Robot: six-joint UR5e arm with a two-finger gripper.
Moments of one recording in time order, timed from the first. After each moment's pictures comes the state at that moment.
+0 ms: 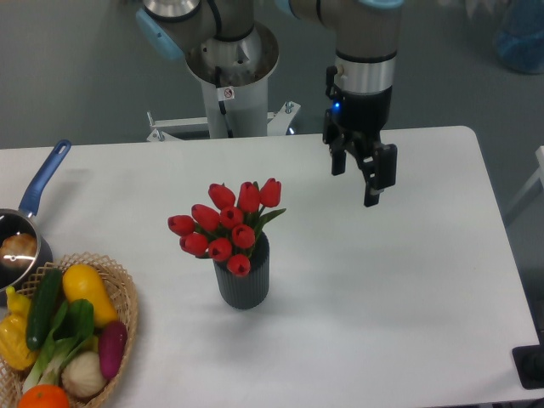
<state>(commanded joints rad) 2.67 -1.62 -1.76 -0.98 1.30 1.74</state>
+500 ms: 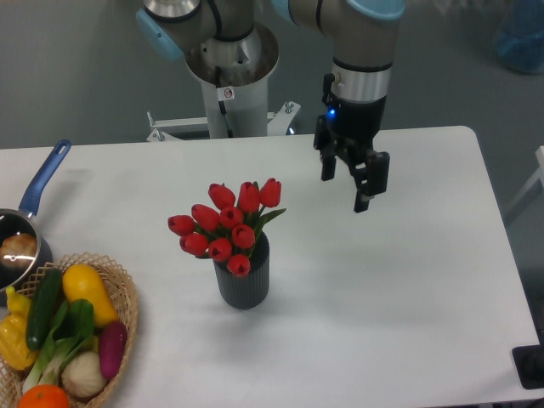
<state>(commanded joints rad) 2.69 -1.63 -1.82 -0.98 1.08 1.66</state>
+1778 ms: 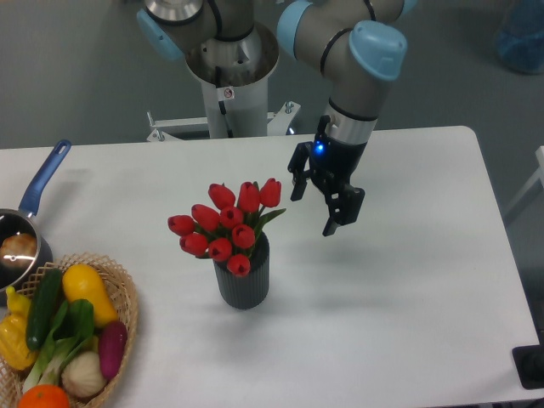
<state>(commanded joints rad) 2.68 -1.72 -1.89 -0.99 1.11 1.71</state>
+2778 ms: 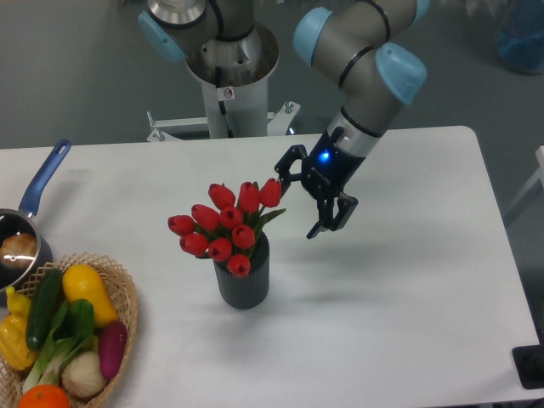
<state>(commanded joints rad) 2.76 -1.74 -1.86 -1.18 0.72 1.56</state>
